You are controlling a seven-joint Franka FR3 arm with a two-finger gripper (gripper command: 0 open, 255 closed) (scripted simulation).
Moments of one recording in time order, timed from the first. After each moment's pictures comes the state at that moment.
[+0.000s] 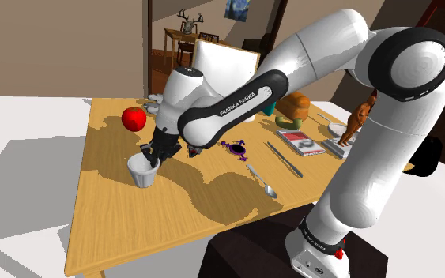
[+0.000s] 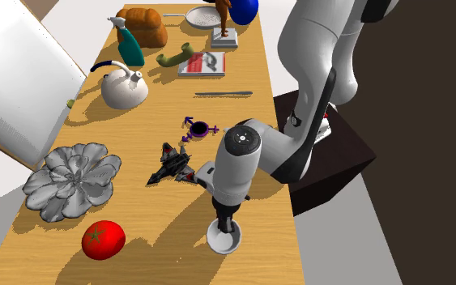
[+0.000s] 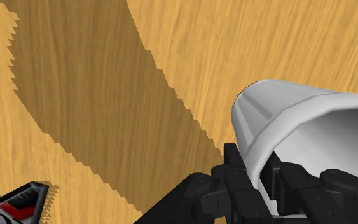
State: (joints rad) arm 0.11 0.11 0.41 -2.27 -0.07 2.60 0.75
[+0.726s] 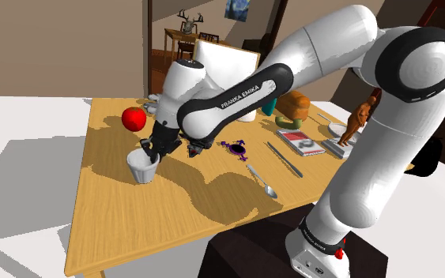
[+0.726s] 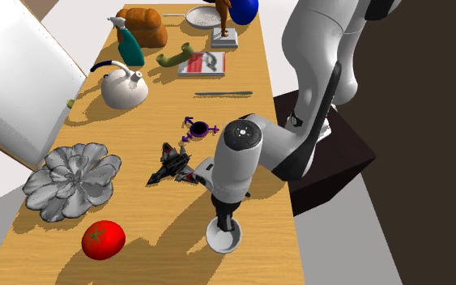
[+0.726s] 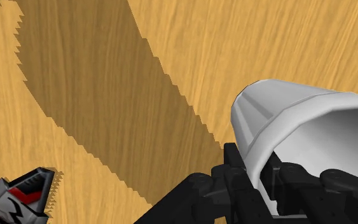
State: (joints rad) arm 0.11 0.08 0.42 -2.25 -0.04 2.55 0.73
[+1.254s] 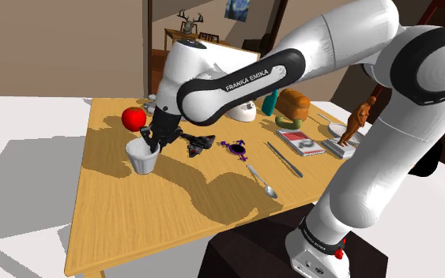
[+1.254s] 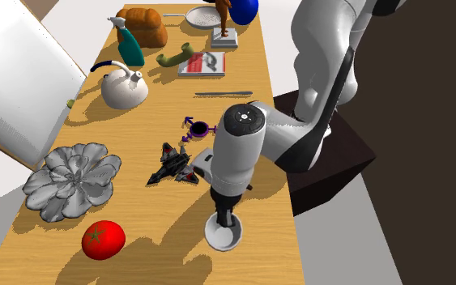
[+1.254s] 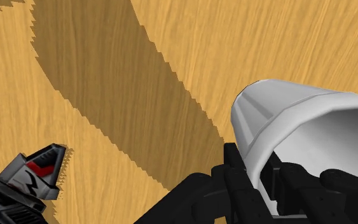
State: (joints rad) arm 0.10 0.01 0.42 -2.20 0.00 2.45 0.70
